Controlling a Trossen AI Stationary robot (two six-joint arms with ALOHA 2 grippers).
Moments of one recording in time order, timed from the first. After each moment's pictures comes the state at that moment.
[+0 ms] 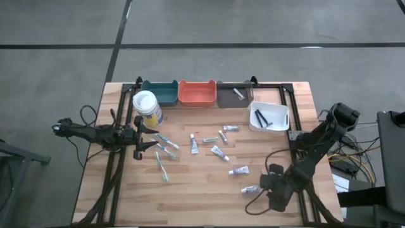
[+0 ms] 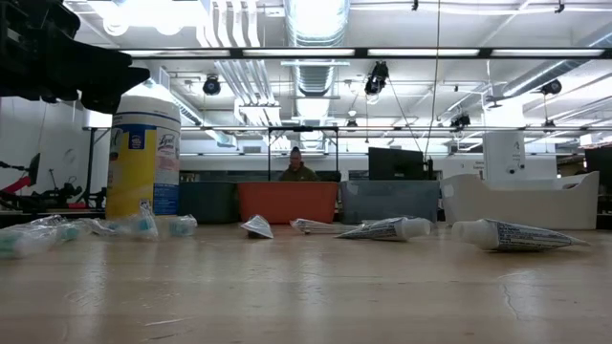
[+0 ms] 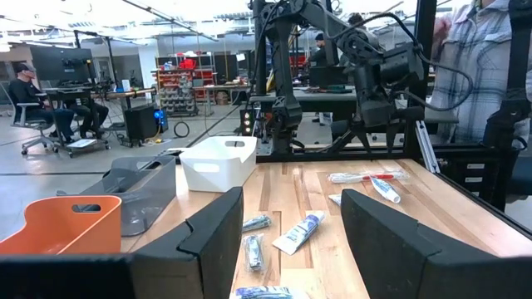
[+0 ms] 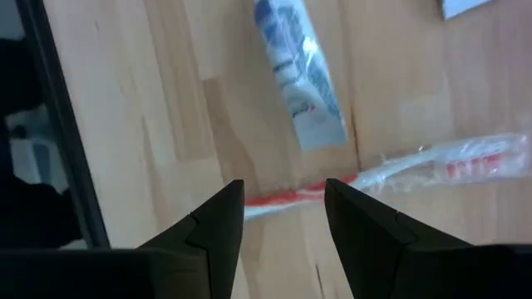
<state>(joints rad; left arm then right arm) -0.26 0.04 0.01 0.06 -0.31 0.04 0.89 1.45 0.85 -0.69 0.07 1.13</state>
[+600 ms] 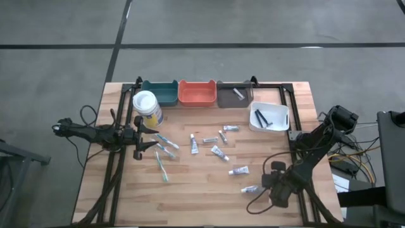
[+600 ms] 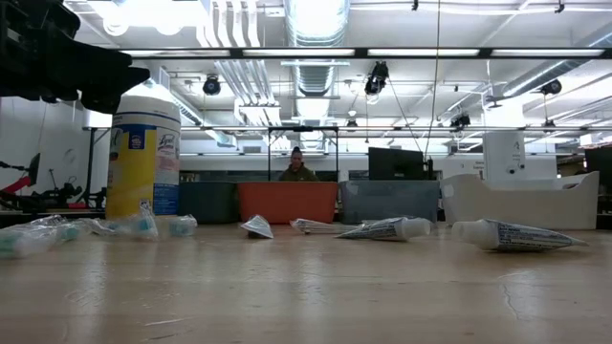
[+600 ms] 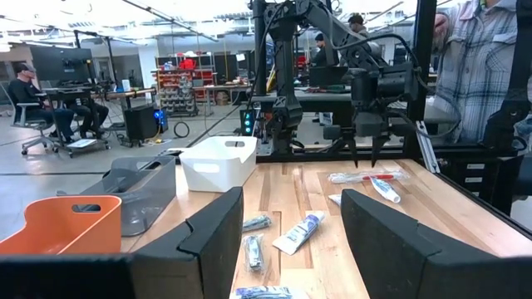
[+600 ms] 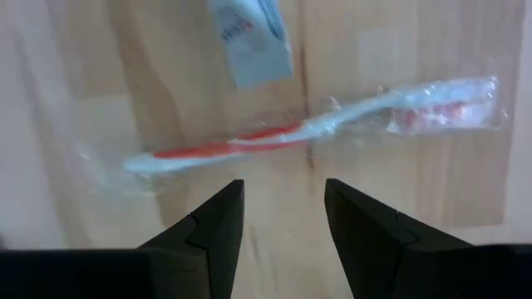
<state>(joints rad) -0.26 0.04 0.01 0.06 -0.31 0.04 0.90 1.50 0.82 -0.78 0.03 1.07</state>
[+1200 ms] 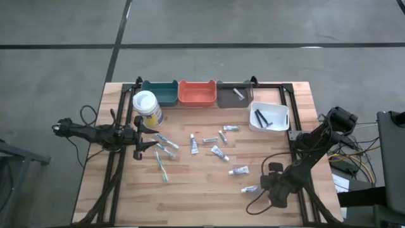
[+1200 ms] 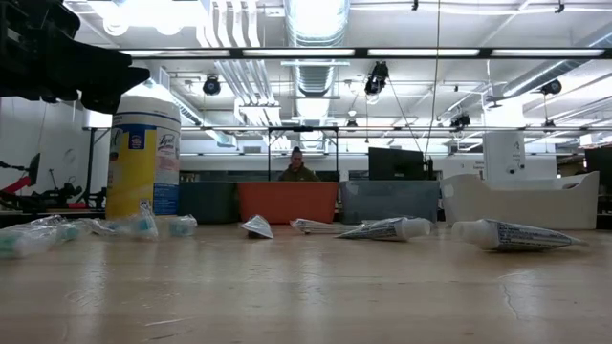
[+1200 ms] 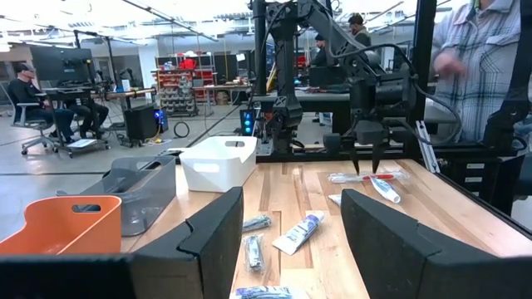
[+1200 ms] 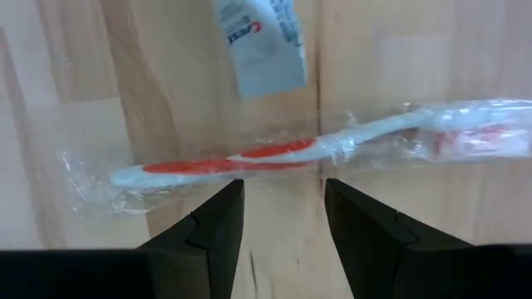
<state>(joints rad) -0.26 0.04 0.01 0.06 -0.31 0.04 0.90 1.52 0.76 -0.66 0.03 1.02</state>
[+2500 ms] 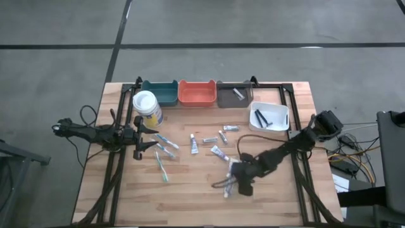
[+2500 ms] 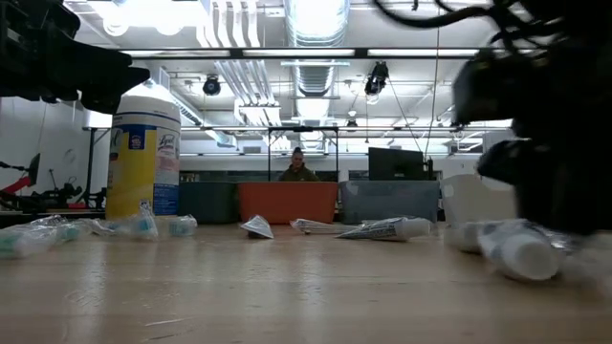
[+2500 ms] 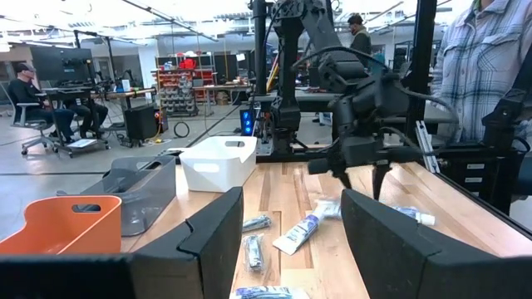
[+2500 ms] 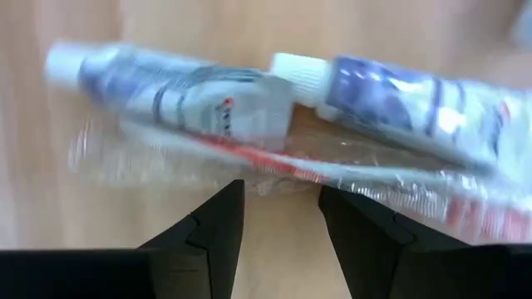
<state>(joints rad) -0.26 0.04 0.01 0.06 -0.31 0.04 0.45 1.71 0.83 -0.29 0.08 0.67</state>
